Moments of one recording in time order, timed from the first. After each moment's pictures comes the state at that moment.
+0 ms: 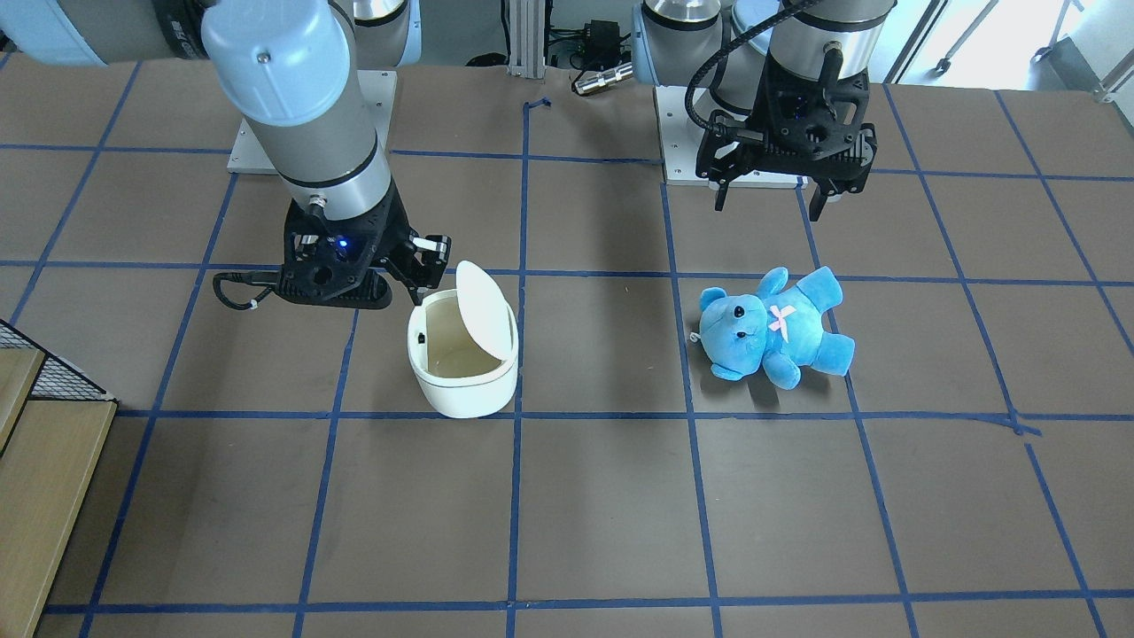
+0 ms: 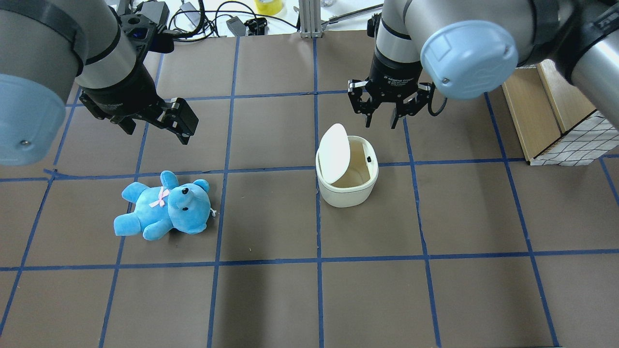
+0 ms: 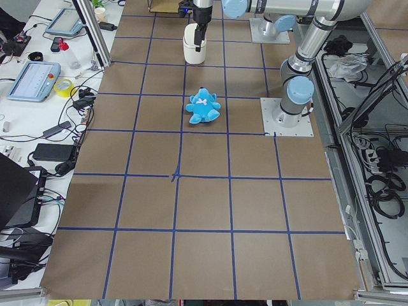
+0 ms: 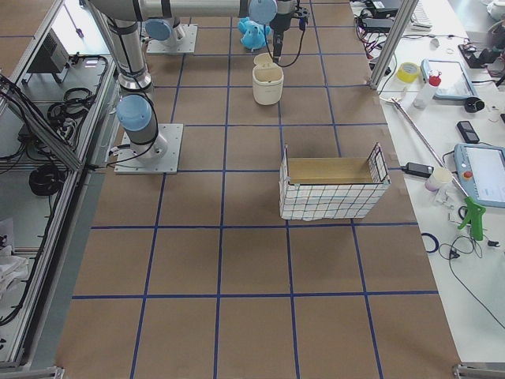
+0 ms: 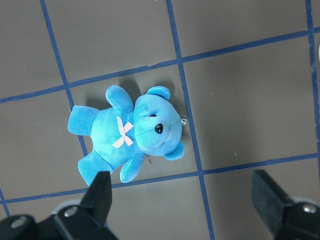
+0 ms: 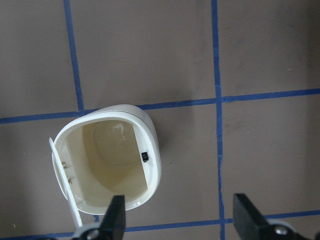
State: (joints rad) left arm -1.62 -1.48 -1.66 -1.51 1.67 0.15; right arm 1.72 -1.43 1.51 -1.63 -1.59 0.22
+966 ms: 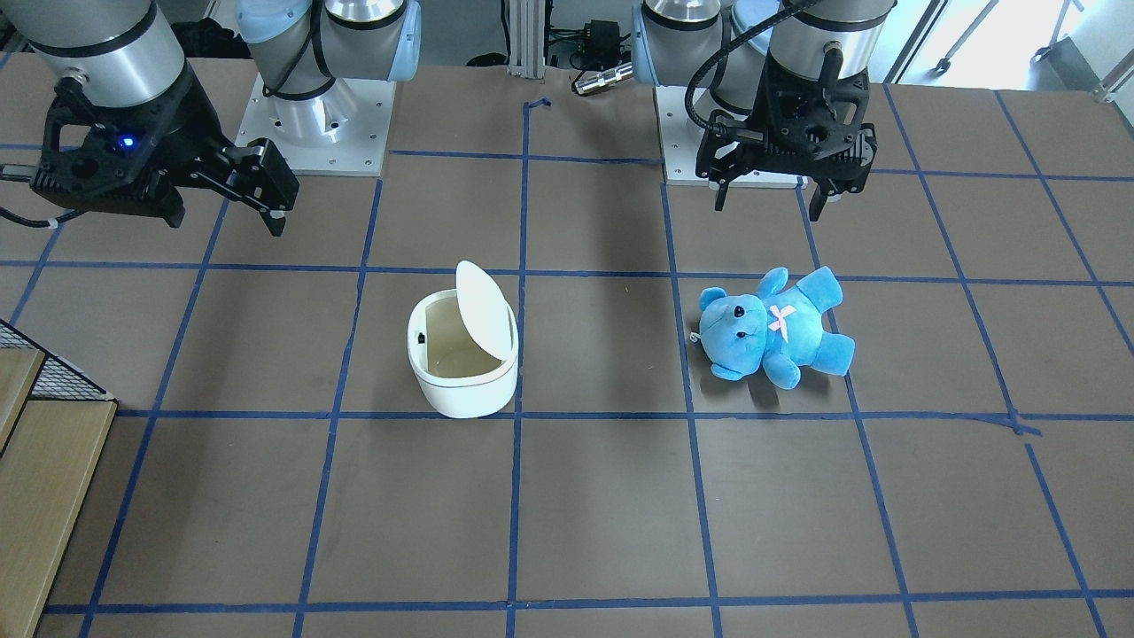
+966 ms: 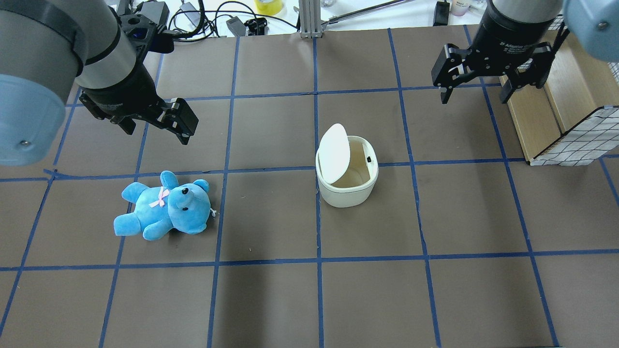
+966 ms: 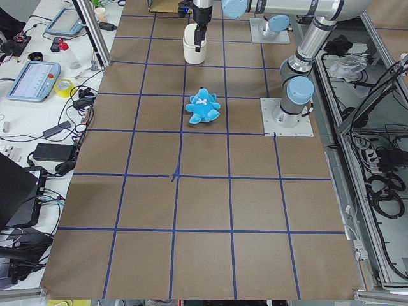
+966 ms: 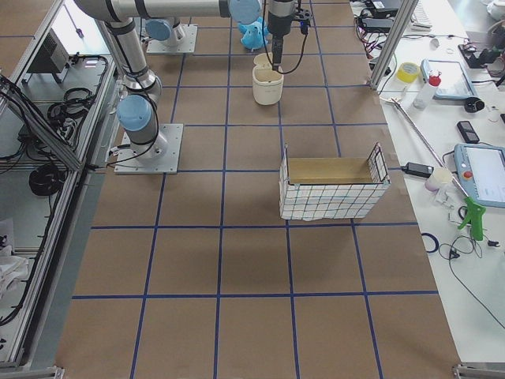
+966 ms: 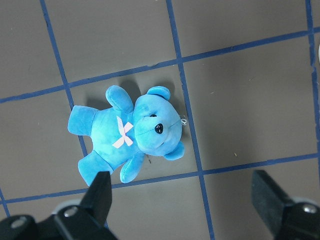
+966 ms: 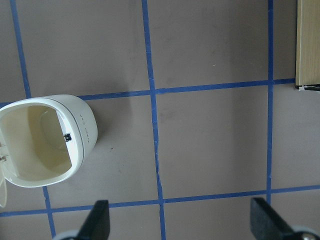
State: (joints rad) left arm -1.62 -1.48 -1.66 -1.51 1.67 0.15; right arm 1.53 -1.55 1.50 -1.50 -1.59 0.03
